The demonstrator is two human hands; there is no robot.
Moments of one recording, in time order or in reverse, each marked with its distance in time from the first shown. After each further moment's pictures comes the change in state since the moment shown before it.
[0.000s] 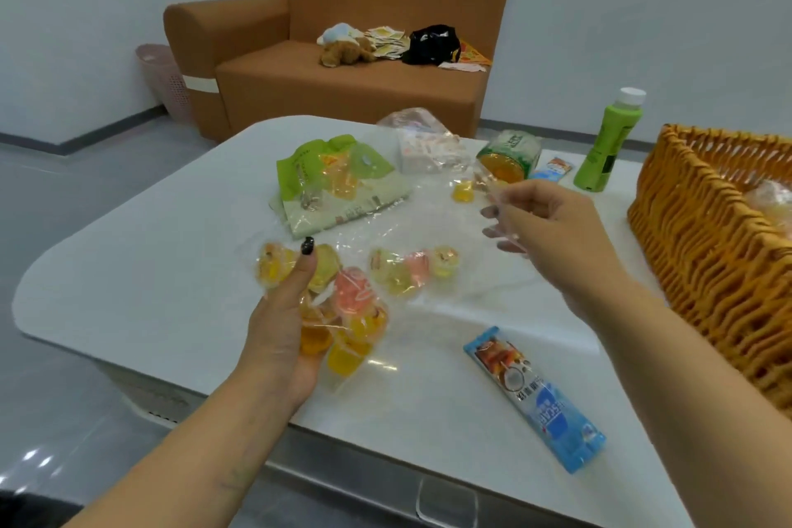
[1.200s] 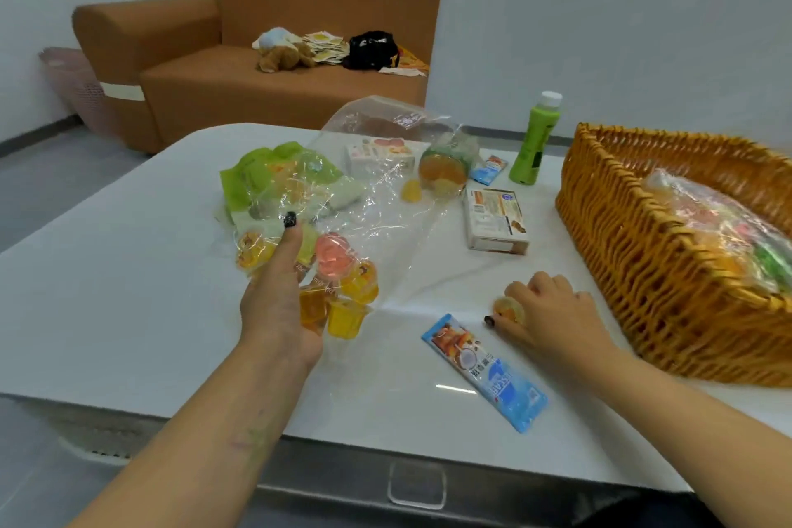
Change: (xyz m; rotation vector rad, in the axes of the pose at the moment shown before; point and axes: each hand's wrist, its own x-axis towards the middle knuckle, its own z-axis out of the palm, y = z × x) left_hand 0.014 -0.002 0.039 -0.013 0.077 -0.029; right_hand -0.038 0.117 -0.054 -1.338 -0.142 0.000
